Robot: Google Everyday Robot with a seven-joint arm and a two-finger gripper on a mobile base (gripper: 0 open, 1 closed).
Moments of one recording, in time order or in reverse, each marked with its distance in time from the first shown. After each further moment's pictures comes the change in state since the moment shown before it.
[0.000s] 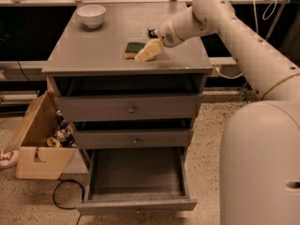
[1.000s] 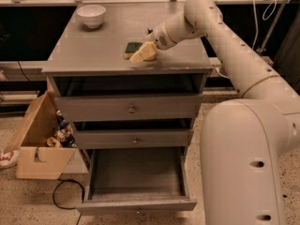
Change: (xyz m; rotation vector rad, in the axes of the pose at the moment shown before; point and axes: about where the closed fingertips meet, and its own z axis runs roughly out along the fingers) arm 0.003 -0.007 0.038 -0.063 -0.008 -0.008
